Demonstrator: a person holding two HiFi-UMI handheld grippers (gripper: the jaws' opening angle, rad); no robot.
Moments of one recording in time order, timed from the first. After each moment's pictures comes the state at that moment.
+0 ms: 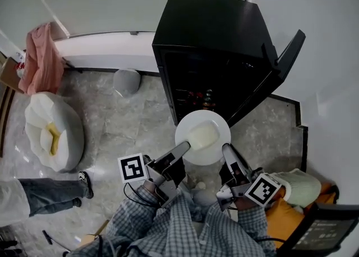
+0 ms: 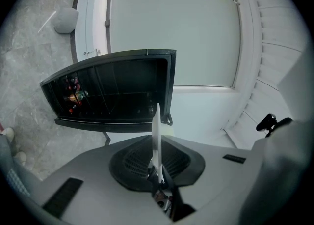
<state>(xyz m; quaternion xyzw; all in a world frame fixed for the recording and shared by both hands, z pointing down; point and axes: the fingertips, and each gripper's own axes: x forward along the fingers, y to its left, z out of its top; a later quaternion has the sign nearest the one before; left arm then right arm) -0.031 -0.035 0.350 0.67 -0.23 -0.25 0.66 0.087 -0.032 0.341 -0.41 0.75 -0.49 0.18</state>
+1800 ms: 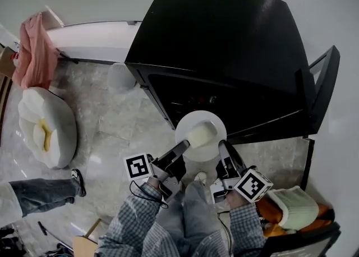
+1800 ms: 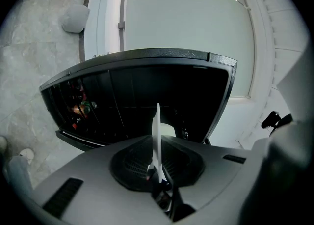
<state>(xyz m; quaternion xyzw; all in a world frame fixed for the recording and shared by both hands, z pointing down) -0.025 -0.165 0.489 0.63 -0.29 -0.27 0.67 0.094 -0.177 0.479 -0.44 0.73 -0.51 0.12</state>
